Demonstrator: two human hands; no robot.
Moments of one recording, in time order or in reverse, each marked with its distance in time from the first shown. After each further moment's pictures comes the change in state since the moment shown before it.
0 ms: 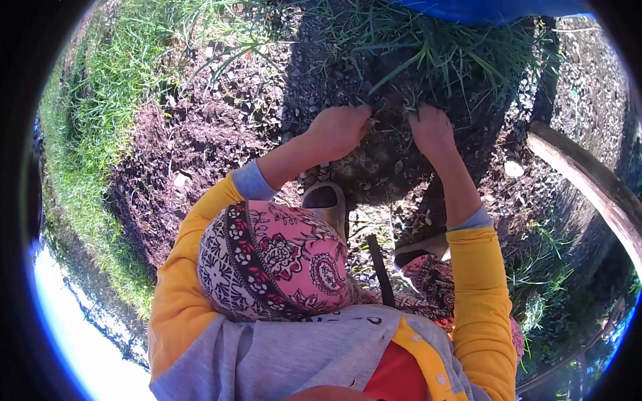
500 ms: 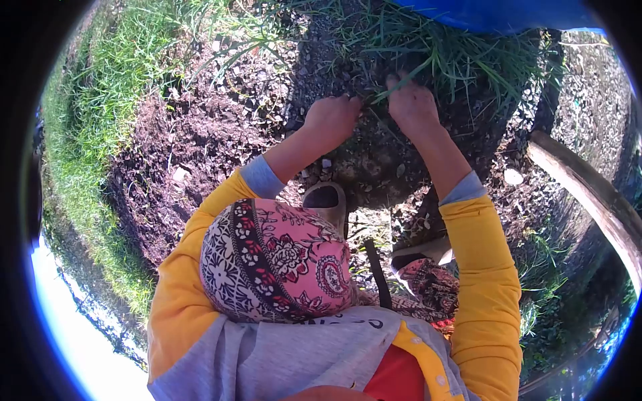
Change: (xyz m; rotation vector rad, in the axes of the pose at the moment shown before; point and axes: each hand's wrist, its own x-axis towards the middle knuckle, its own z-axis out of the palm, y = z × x) left_hand 0.008 -0.032 0.014 0.288 0.081 -0.093; right_hand 0.055 -0.048 -0.004 -0.280 0.026 -0.292
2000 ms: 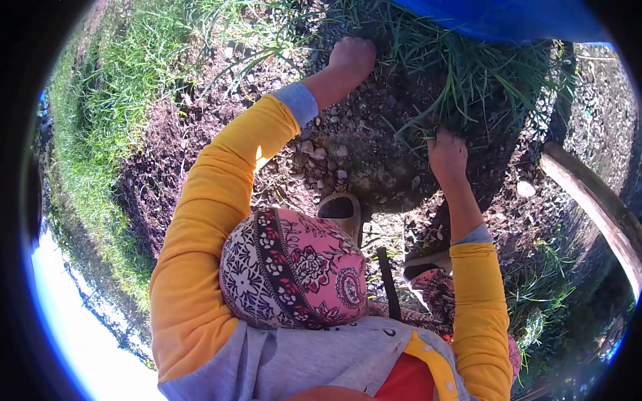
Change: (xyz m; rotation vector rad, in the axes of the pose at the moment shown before) left_hand 0.123 -0.048 -0.032 0.276 0.154 -0.108; right_hand -0.073 0.010 0.025 0.184 -0.114 0.431
